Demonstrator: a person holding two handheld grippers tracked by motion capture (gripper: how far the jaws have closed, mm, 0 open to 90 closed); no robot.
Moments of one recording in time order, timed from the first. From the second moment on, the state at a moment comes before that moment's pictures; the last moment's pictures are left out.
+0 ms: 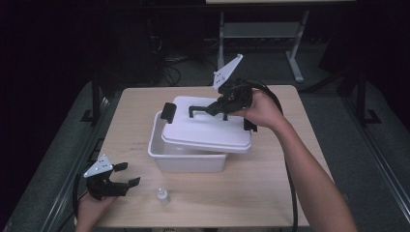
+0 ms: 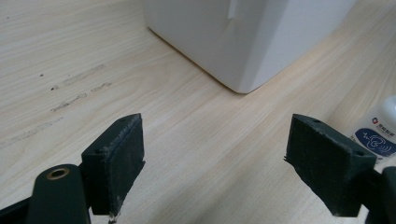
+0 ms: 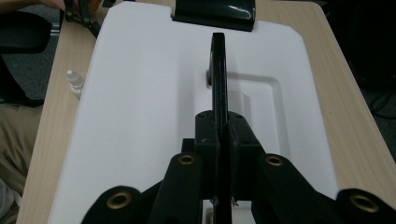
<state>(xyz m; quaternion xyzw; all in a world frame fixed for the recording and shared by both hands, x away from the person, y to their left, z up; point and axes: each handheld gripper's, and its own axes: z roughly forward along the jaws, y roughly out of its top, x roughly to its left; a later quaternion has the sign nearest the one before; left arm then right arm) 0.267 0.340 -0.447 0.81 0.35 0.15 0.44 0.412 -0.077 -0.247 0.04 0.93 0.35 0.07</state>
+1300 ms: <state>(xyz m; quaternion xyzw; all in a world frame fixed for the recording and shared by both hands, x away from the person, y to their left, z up) 0.267 0.335 -0.446 0.81 0.35 0.15 0.44 0.371 -0.184 -0.239 0.12 0.93 0.34 0.10</state>
